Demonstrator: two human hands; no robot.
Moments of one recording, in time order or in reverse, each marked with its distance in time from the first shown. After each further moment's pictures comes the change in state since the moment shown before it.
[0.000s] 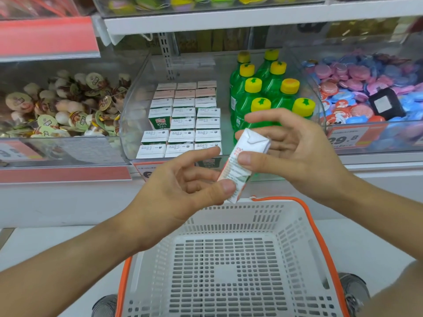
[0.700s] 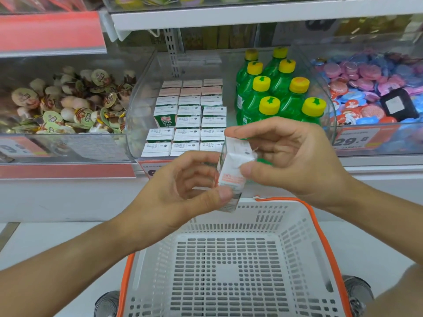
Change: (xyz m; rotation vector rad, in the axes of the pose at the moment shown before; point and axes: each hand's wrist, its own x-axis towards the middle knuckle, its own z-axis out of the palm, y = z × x) left_hand -0.002 -0.009 -0.014 0.117 -0.060 0.117; right_hand 0.004 0.006 0.015 0.108 -0.082 -0.105
